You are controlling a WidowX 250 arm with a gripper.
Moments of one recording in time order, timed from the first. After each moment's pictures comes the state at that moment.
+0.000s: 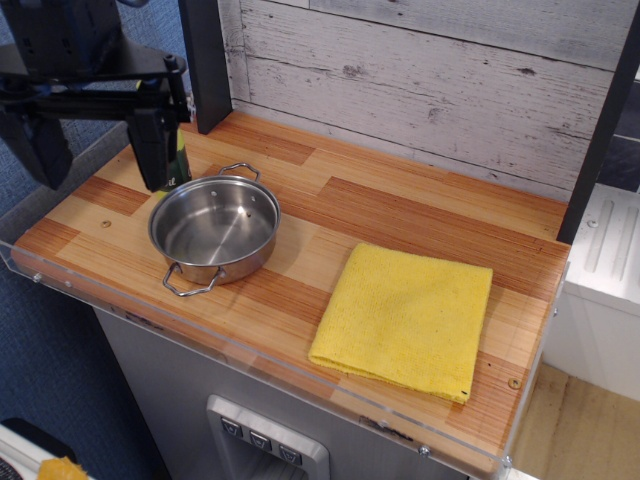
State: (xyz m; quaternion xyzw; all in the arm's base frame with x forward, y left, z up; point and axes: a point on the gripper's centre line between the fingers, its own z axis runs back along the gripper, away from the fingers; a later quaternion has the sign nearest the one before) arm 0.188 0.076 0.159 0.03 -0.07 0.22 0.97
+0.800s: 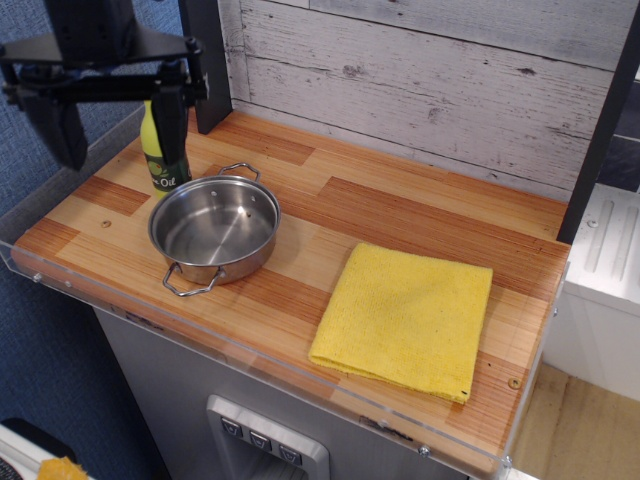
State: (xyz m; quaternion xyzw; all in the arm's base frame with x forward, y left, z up) arm 0.222 0.096 0.147 0.04 -0.06 0.31 0.95
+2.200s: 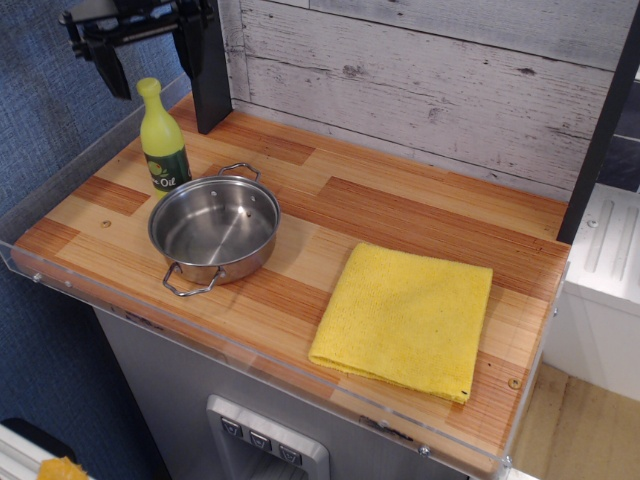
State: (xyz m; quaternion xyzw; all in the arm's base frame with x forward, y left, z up) arm 0.325 0.171 0.114 0.03 -0.11 0.46 0.88
